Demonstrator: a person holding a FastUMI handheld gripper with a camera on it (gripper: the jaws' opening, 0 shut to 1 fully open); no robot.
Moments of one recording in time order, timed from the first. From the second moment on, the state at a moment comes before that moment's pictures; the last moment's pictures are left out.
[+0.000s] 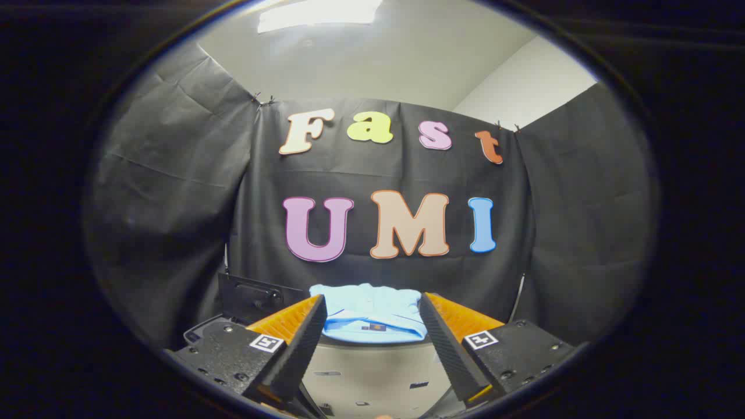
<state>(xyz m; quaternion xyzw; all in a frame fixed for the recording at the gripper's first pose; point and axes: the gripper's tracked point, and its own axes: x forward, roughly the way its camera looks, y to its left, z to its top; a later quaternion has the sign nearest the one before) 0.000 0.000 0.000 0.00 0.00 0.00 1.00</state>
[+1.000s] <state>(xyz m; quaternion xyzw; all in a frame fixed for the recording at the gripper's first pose) 0.077 0.013 -0.004 0.01 0.04 0.03 1.00</state>
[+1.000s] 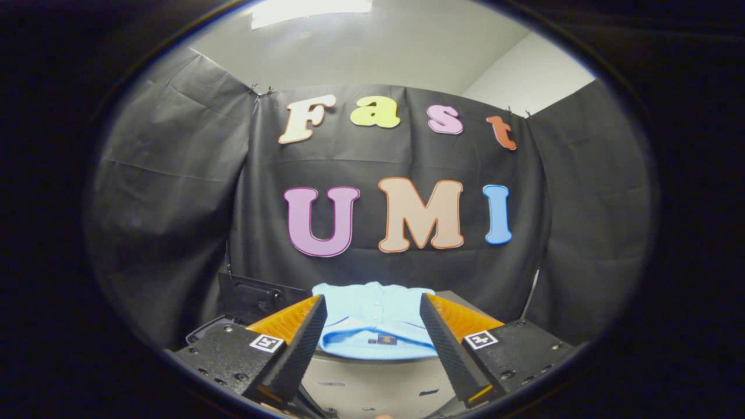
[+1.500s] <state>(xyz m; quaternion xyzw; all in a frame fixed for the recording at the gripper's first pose) 0.194 0.045 -0.063 0.00 0.14 0.05 0.99</state>
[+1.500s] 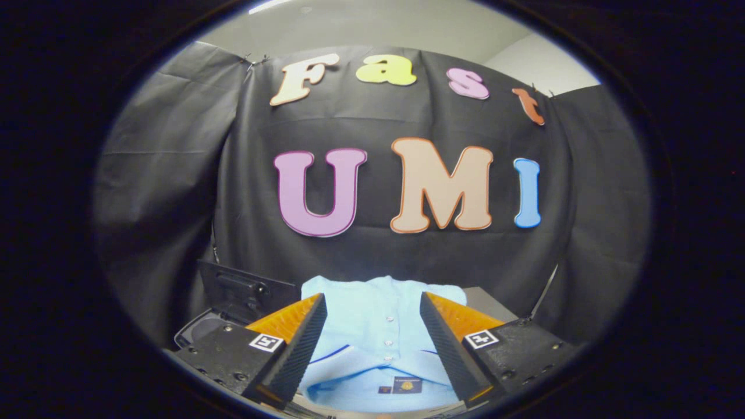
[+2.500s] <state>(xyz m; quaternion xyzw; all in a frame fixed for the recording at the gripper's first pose) 0.209 0.018 -0.125 -0.02 0.24 0.04 0.97</state>
